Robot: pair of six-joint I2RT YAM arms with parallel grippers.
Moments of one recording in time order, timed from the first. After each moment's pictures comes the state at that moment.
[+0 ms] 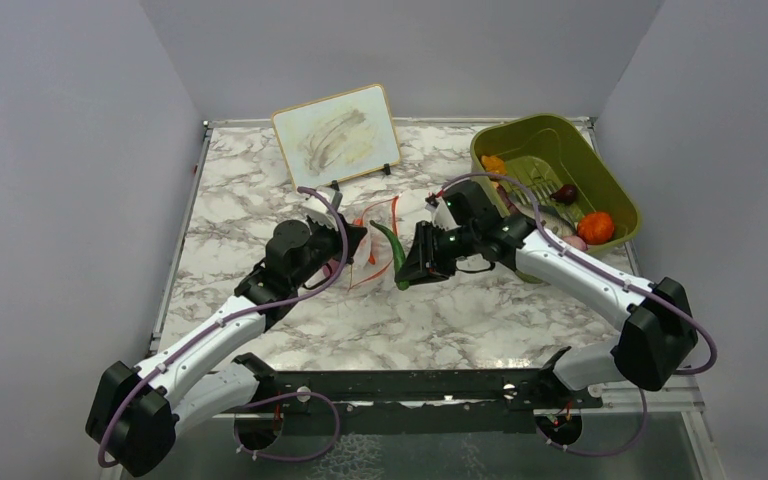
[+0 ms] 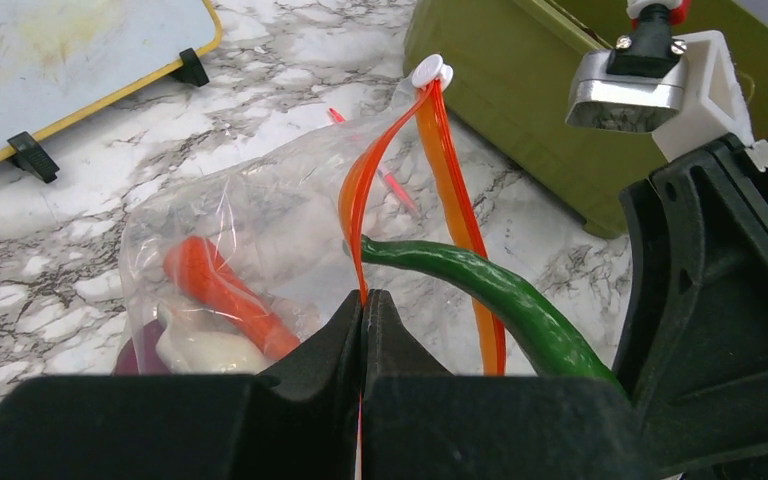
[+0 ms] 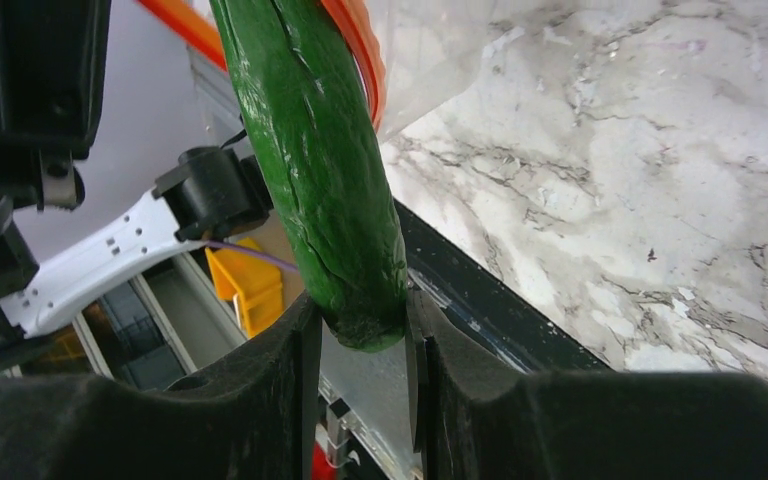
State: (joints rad) left arm -0.60 0.96 0.57 0.21 0.06 -0.33; right arm 0.70 1.39 1.05 -0.50 -0.56 0.83
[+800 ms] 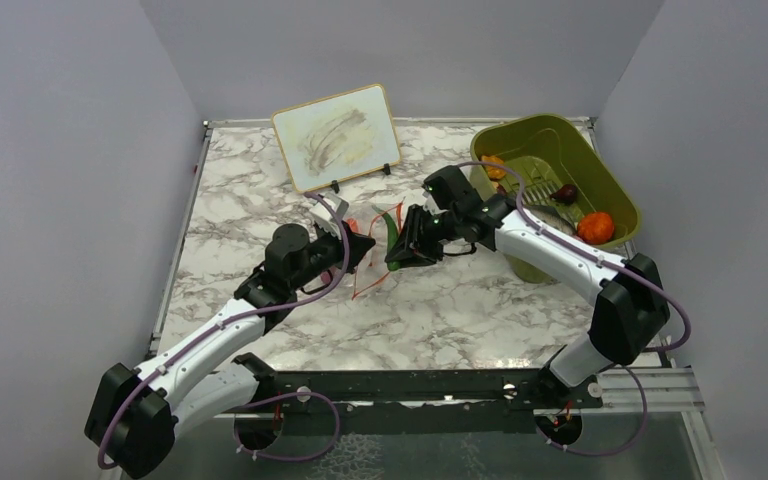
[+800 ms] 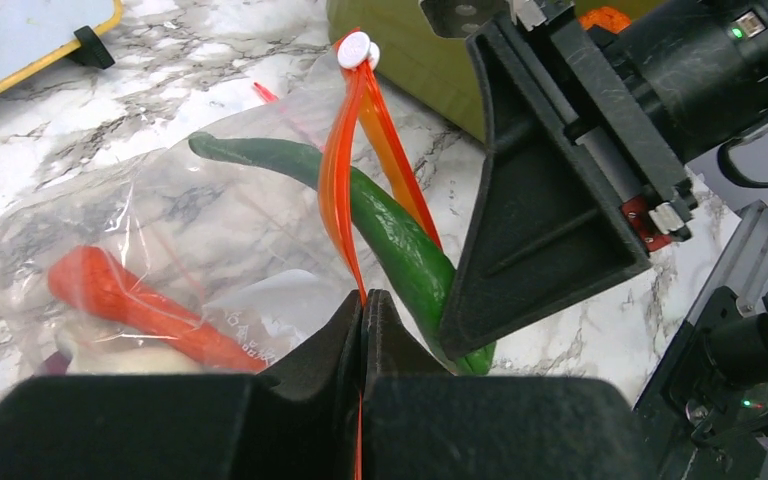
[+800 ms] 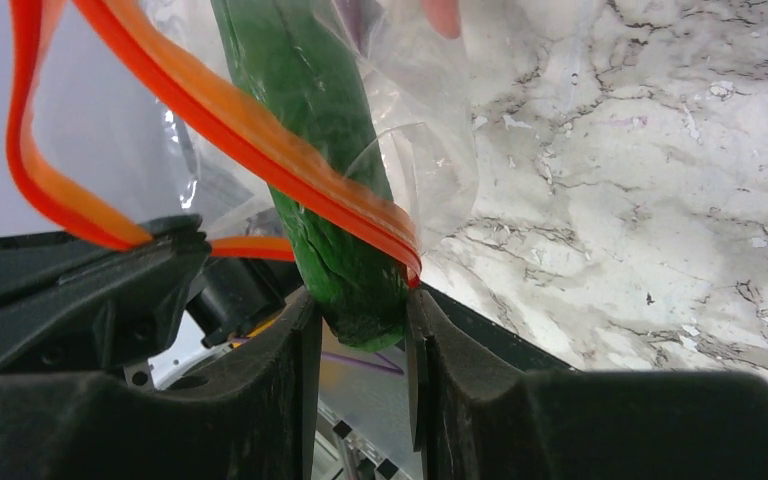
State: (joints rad) left arm -0.60 0.95 0.54 0.23 0.22 -0.32; right arm 0.71 1.56 1.24 -0.58 -0.40 0.95
